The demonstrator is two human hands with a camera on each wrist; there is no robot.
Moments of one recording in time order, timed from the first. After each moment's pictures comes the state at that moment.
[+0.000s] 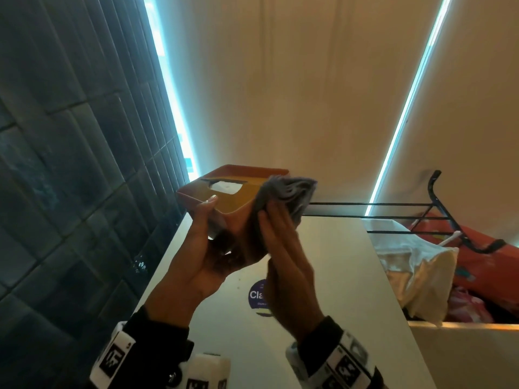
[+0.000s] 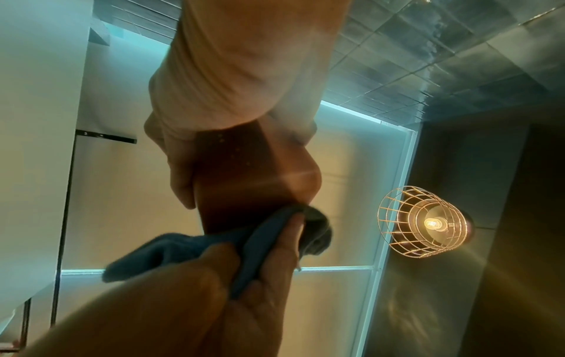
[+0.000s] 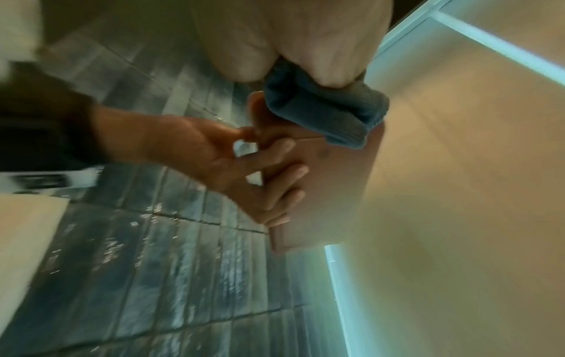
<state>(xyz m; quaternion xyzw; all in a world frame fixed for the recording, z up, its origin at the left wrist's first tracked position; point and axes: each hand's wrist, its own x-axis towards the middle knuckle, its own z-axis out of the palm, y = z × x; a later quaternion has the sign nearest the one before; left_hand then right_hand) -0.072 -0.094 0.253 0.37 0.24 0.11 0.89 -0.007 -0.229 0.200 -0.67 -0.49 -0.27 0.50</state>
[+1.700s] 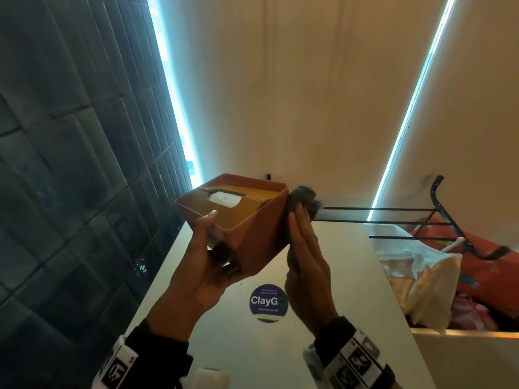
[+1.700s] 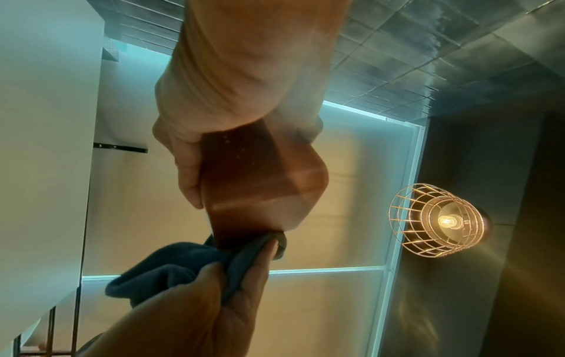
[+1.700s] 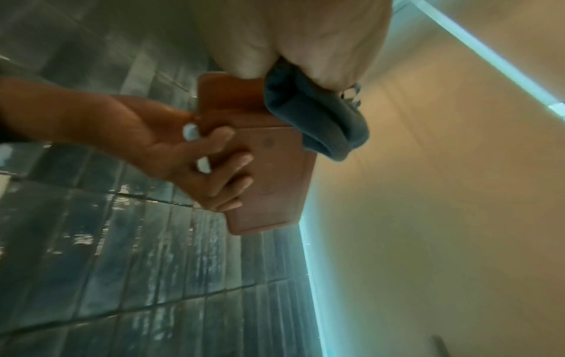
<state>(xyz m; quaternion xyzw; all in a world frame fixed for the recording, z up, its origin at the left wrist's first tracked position) -0.074 -0.087 0.233 0.37 0.26 0.11 0.88 0.031 -0.238 0.175 -0.72 -0.42 -0.22 0.50</state>
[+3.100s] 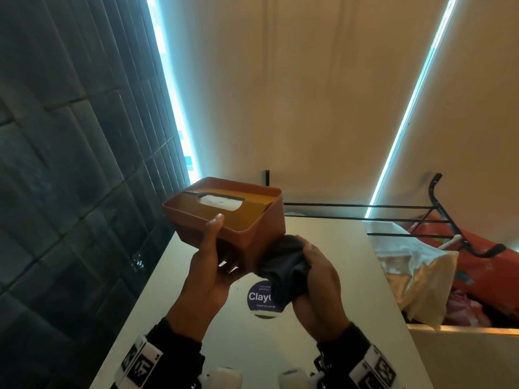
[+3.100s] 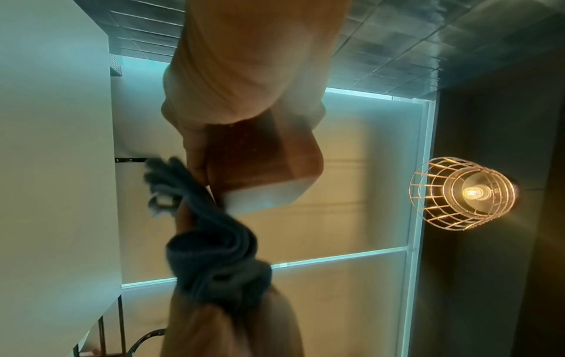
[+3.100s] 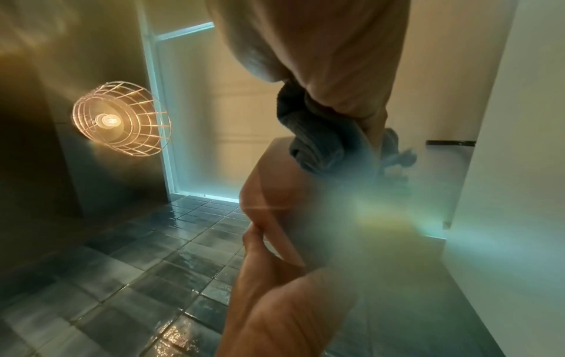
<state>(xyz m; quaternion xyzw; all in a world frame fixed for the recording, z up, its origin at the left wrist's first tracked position) -0.062 -0.102 0.212 0.41 0.27 0.21 0.85 0.013 -0.245 0.193 -0.44 0.00 0.31 0.84</state>
